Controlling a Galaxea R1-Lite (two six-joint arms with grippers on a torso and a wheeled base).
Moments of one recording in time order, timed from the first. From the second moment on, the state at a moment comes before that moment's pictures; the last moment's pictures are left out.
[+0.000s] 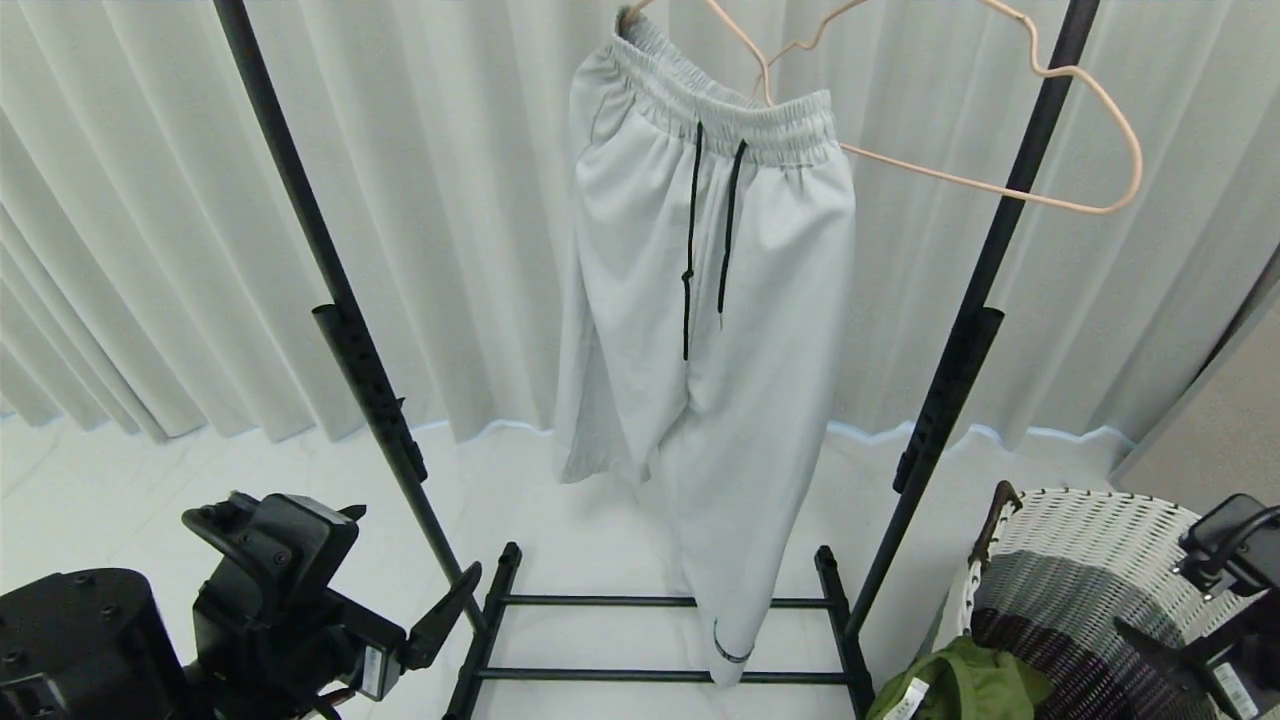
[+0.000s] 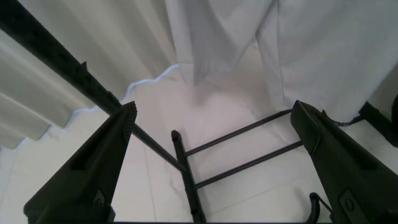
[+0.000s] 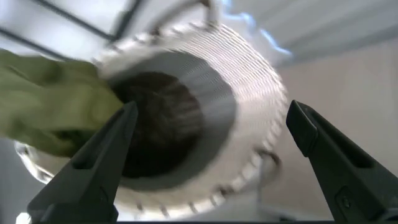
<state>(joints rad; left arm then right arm) -0.44 1.50 0.00 -1.27 0.15 0.31 0.20 1.15 -0.25 -0.39 -0.17 -0.51</state>
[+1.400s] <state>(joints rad) -0.47 1.52 0.00 -1.27 0.21 0.31 0.62 1.79 -0.33 -0.56 -0.50 -0.12</state>
